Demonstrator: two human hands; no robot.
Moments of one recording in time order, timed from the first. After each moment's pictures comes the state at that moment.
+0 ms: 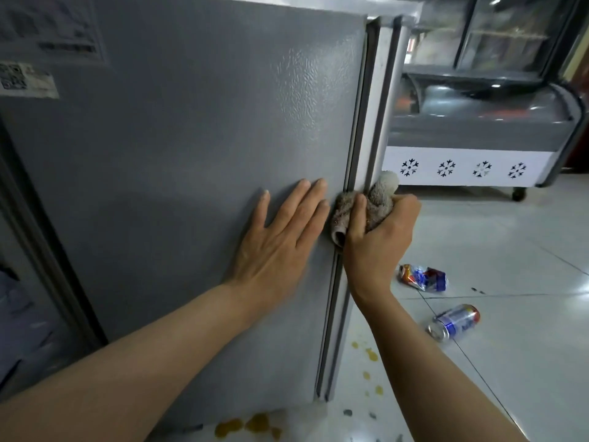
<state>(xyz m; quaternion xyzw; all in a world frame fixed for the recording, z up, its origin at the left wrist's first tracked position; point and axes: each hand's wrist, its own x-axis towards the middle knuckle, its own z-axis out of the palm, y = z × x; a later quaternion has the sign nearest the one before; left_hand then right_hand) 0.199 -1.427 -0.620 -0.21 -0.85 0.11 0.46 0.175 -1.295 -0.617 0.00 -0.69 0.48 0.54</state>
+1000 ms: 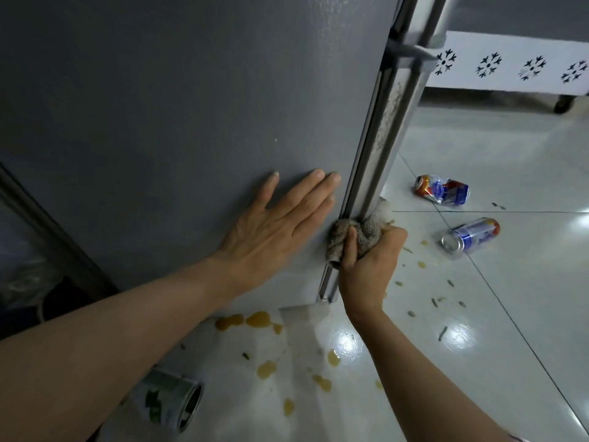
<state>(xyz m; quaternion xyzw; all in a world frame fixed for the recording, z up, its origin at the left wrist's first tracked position) 0.200 -1.443 -0.766 -0.30 -0.84 0.19 0.41 0.195 -1.282 -0.838 -0.03 -0.79 0.48 0.38</state>
